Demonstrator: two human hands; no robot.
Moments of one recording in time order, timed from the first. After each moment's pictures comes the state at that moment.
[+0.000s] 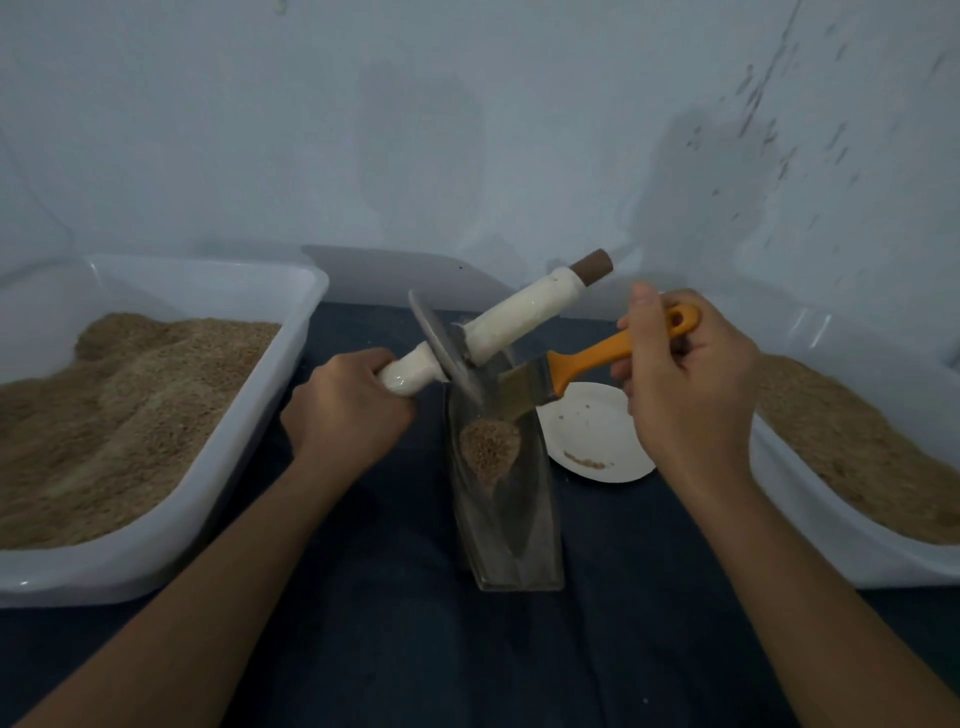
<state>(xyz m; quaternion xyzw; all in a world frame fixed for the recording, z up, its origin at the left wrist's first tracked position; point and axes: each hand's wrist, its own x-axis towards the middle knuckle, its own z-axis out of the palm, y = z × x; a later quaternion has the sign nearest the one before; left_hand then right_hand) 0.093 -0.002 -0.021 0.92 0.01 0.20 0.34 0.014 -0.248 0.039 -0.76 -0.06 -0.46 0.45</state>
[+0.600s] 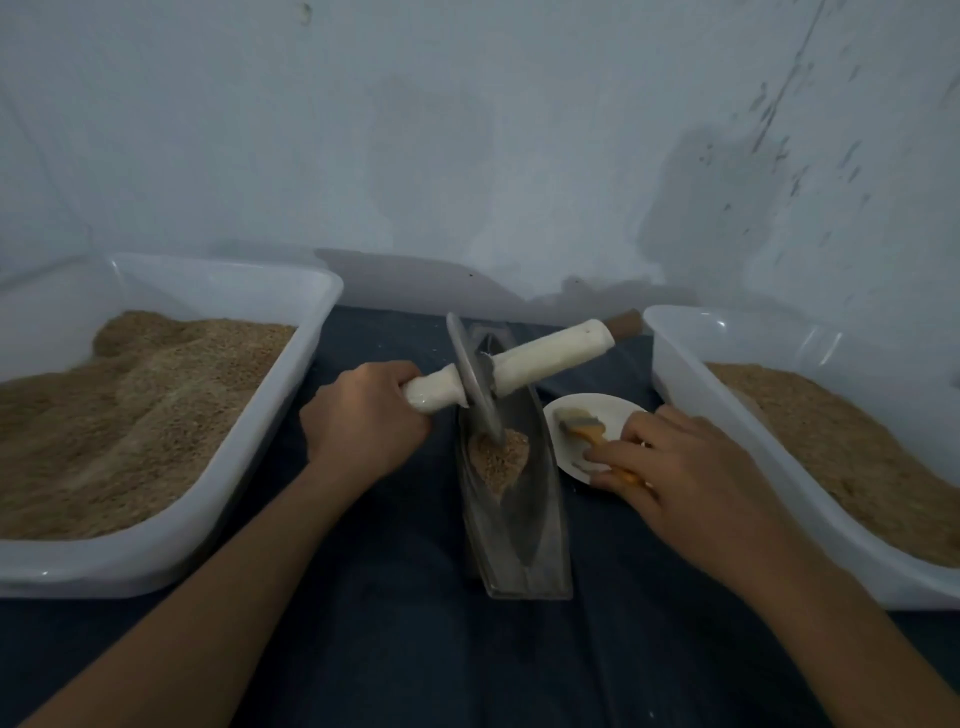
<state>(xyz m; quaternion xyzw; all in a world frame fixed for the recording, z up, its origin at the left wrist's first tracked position) 0.093 -0.003 -0.024 0.94 -0.03 0.20 0.27 -0.010 -0.295 0.002 -0.94 -0.22 -0.25 -0.02</state>
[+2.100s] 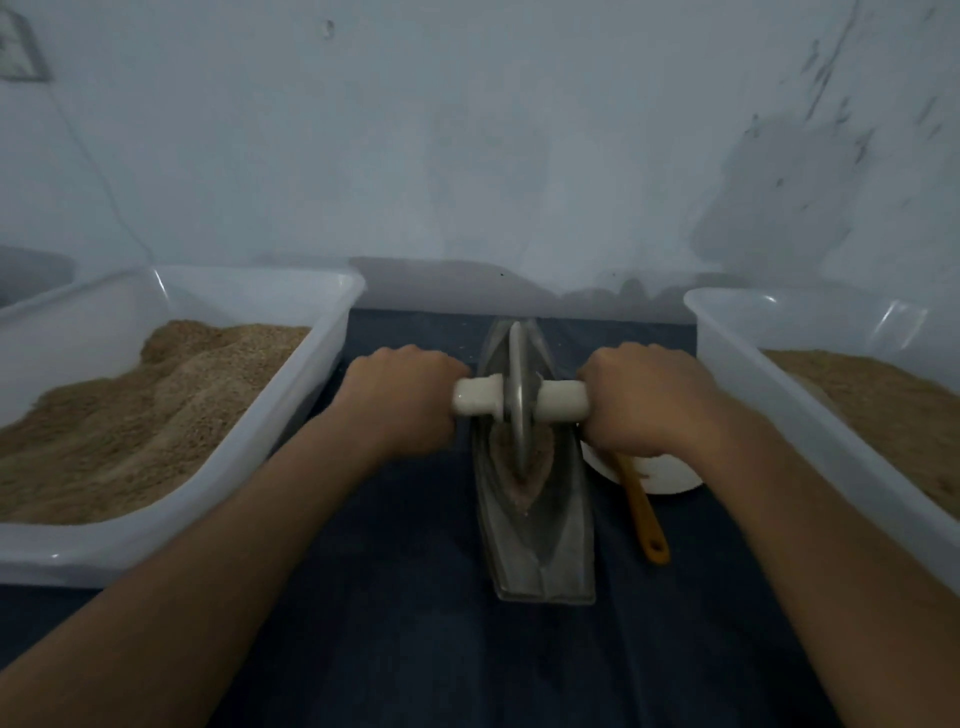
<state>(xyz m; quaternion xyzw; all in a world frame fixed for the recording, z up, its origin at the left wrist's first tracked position) 0.106 -0.010 0.002 0.98 -0.18 0.11 0.01 0.089 -0.260 0.017 -0.98 -0.11 -0.10 -0.09</state>
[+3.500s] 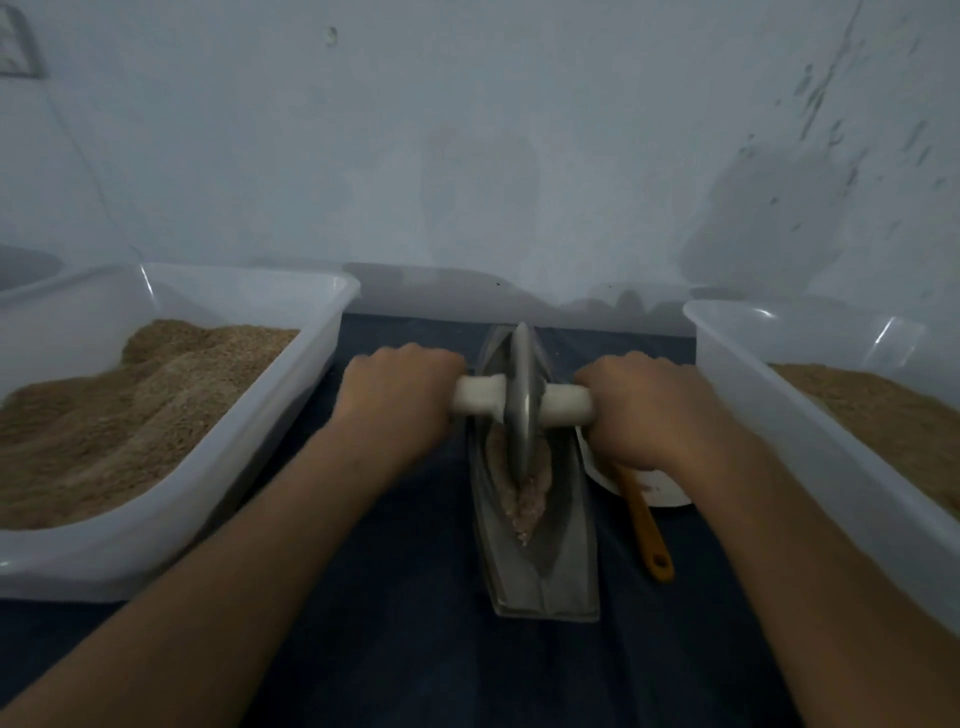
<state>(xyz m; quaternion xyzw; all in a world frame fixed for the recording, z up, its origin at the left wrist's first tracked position) 0.099 -0.022 0.000 0.97 -0.14 0.18 -0.01 0.078 -0.251 0.017 -0.99 -0.06 -0.13 -0.07</state>
